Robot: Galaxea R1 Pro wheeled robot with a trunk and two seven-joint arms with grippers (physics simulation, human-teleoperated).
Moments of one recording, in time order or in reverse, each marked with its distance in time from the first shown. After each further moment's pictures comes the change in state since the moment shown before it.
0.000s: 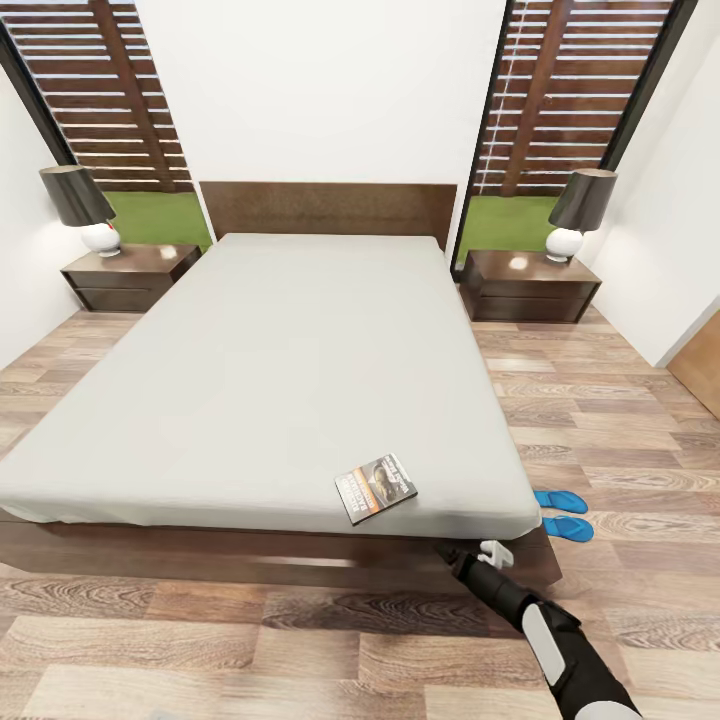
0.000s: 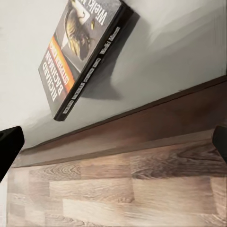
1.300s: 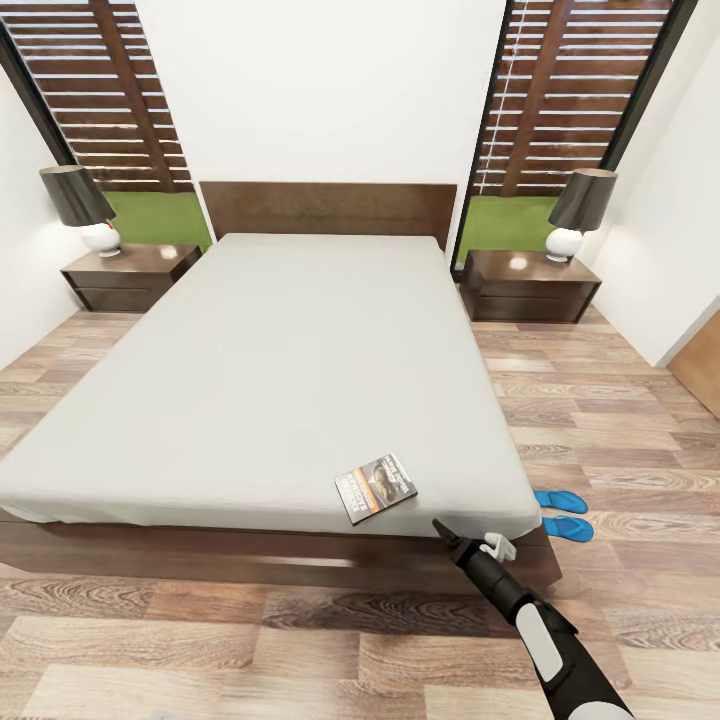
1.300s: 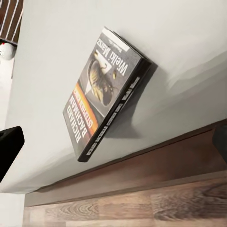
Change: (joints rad) left arm 0.000 -0.008 0.000 0.000 0.000 0.001 0.000; right arm 0.000 0.018 0.006 0.011 -0.156 -0.122 0.009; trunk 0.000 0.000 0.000
